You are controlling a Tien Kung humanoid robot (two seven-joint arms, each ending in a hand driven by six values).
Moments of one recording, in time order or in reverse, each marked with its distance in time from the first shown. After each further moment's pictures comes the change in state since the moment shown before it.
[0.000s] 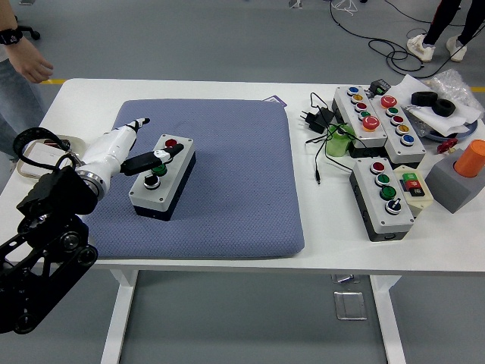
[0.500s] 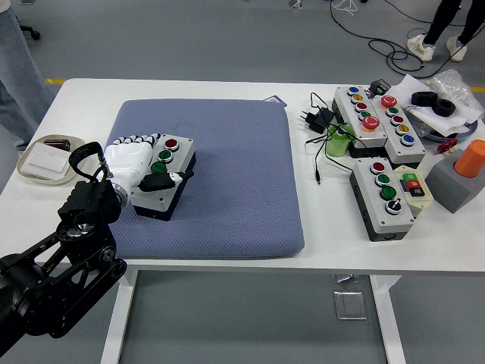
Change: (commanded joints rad) left arm -0.018 -0.072 0.053 0.121 0.164 -0.047 0.000; right arm 0.003 -0.002 0.004 0.000 -0.005 -0.001 0.001
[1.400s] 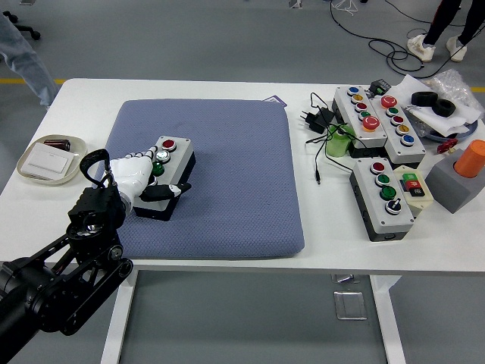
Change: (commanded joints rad) left arm 0.002 -0.043 -0.028 0.090 0.000 -0.056 0.000; right arm -0.010 -0.003 0.003 0.000 -0.009 0.000 -0.001
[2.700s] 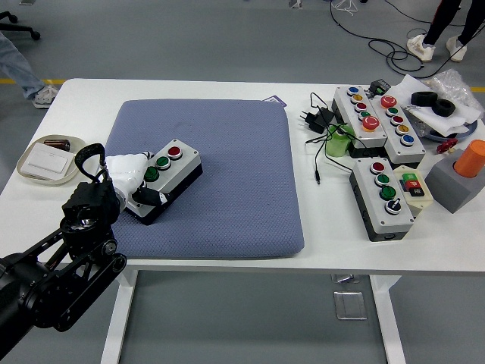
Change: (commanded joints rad) left arm -0.019 0.023 -0.014 -0.010 0.000 -0.048 0.000; right arm 0.008 0.000 0.006 0.000 -0.003 -0.001 0.000
